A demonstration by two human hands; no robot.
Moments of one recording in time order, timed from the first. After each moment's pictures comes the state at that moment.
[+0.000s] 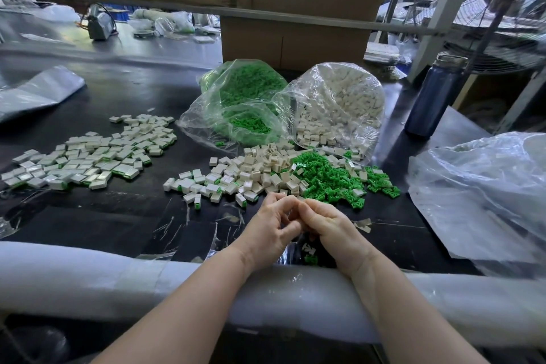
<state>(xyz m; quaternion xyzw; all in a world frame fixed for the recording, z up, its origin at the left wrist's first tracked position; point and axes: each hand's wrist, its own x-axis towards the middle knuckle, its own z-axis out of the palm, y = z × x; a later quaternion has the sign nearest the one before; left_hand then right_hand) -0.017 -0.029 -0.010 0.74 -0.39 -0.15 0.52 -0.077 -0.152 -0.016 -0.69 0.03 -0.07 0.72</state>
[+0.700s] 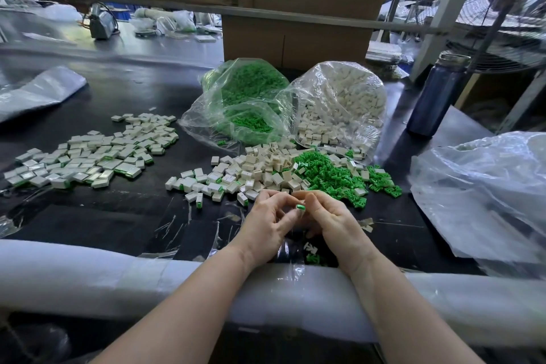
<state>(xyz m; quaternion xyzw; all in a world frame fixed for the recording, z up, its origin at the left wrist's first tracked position) -0.012 -0.028 -0.013 0.75 -0.35 -0.11 0.55 -0.077 -0.151 -0.014 -0.71 0.08 -0.13 0.69</state>
